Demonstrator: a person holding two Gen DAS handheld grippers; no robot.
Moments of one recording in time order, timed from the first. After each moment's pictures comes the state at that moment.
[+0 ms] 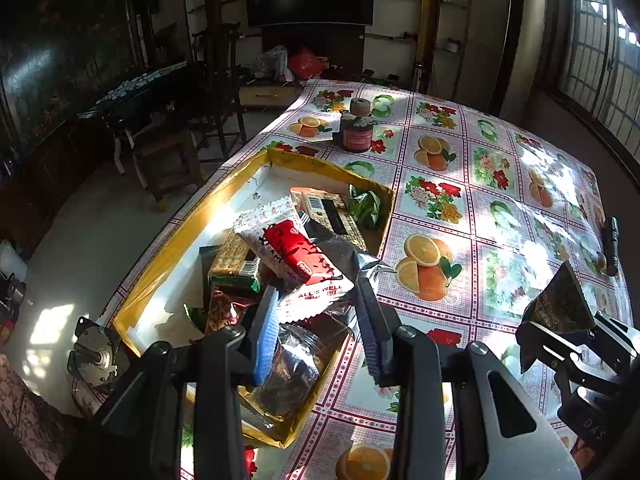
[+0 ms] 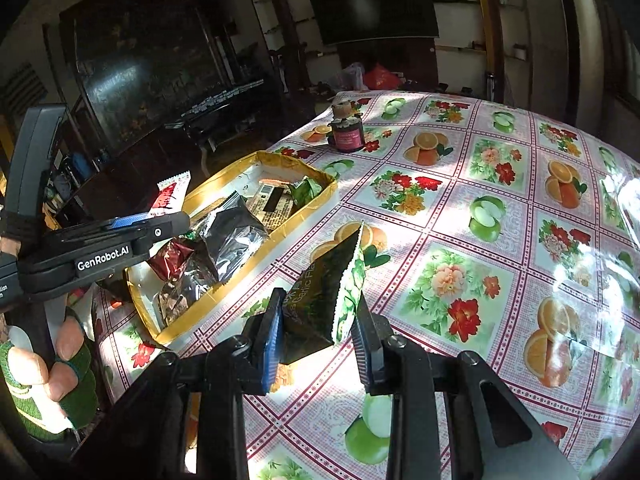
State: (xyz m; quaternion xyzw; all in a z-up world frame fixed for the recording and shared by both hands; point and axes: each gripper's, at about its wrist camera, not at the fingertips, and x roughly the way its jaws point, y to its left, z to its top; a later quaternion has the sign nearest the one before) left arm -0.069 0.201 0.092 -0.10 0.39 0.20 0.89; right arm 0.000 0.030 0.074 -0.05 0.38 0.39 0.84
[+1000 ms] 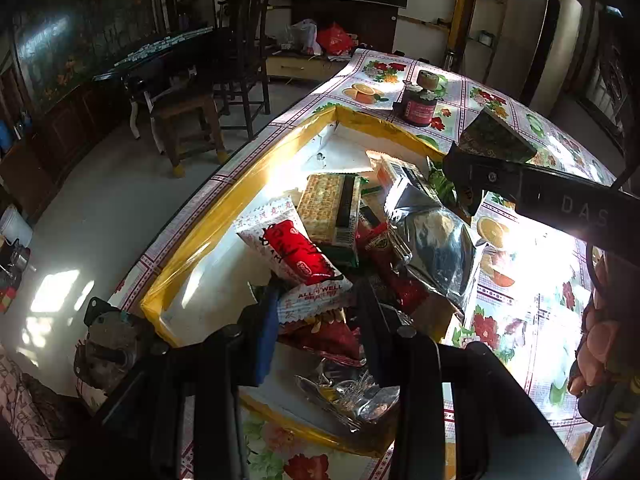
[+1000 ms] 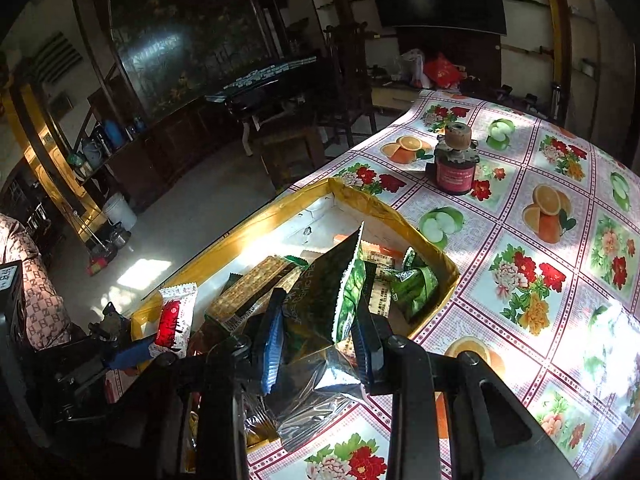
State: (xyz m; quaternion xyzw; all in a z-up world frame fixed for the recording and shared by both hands) left arm -0.079 0.266 0.055 -0.13 0.43 0.22 0.87; right arm 0.056 0.180 0.073 -0.09 0.40 0.46 0.79
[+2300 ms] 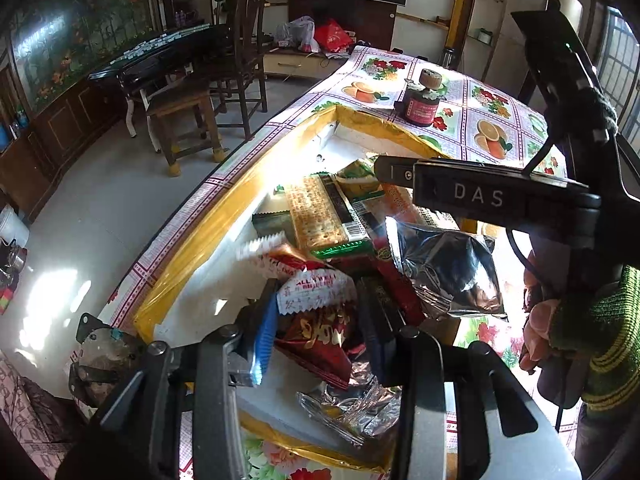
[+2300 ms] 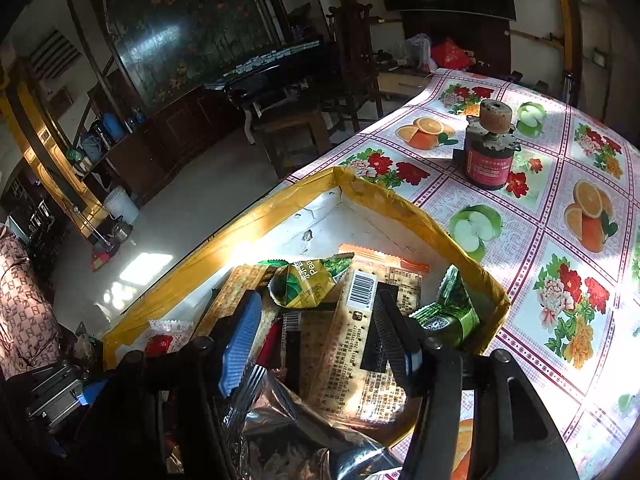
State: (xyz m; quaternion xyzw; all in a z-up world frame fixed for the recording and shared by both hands) left arm -0.070 0.272 0.053 -0.14 0.43 0.22 0.87; right arm 0.073 0.212 0.053 -0.09 0.41 0.47 0.78
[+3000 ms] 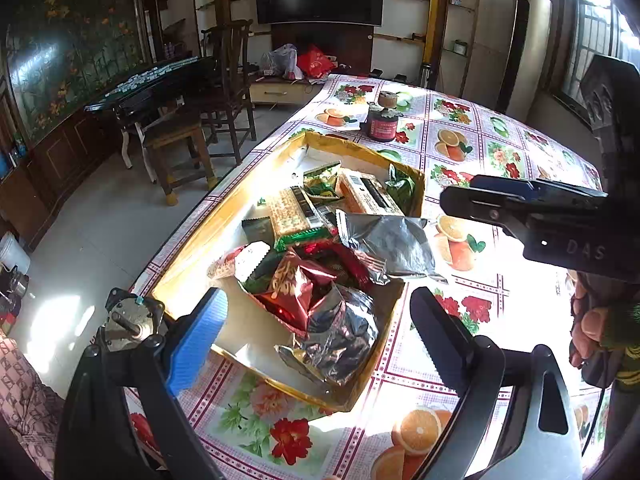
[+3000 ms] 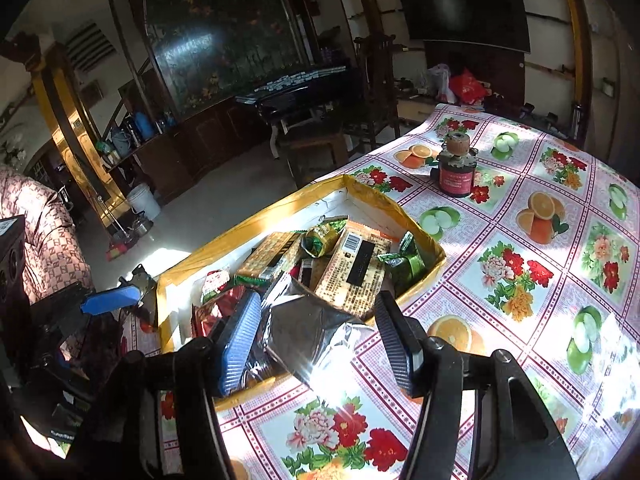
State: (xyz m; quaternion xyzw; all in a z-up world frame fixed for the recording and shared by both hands) left arm -0.111 0.223 0.082 -0.10 0.39 0.20 0.89; right arm 0.028 0.114 0.088 -0.11 0.36 0.52 0.77
